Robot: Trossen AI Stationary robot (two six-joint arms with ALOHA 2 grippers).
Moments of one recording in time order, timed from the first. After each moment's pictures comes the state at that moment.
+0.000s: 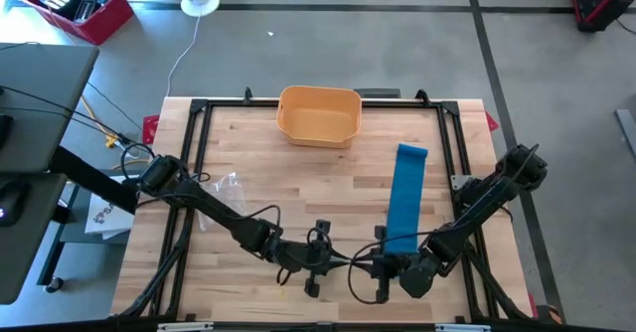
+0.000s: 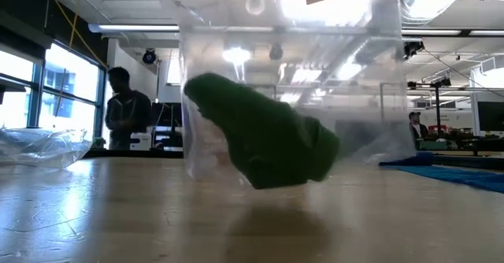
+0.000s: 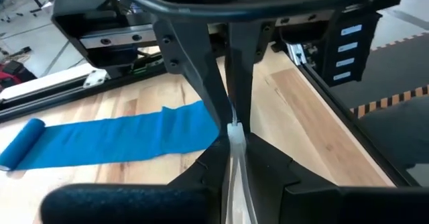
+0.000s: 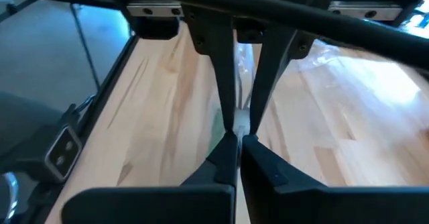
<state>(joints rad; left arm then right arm) -0.51 1.90 1.26 0.25 -0.41 0.08 0.77 1.63 0.95 0.11 0.72 0.23</state>
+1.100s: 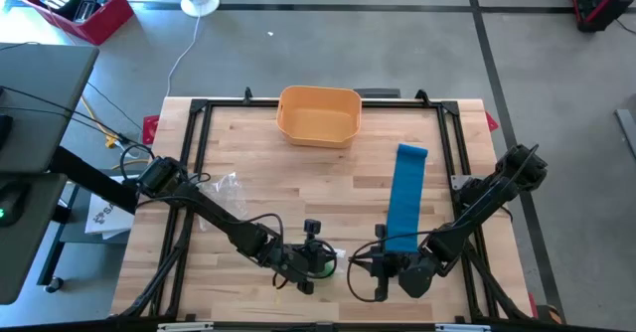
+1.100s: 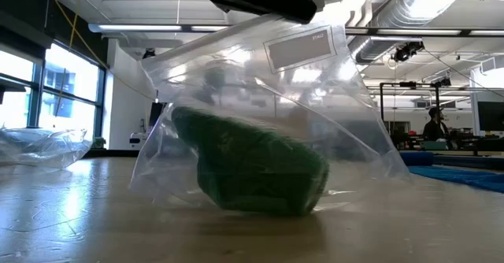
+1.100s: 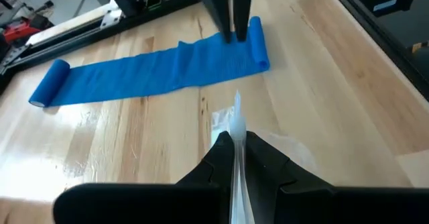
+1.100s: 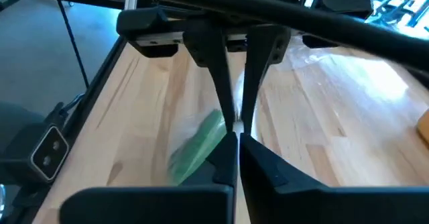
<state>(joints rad) -0.55 1.89 1.26 0.01 -0.54 0.00 0.76 1.63 0.95 0.12 0.77 0.22</state>
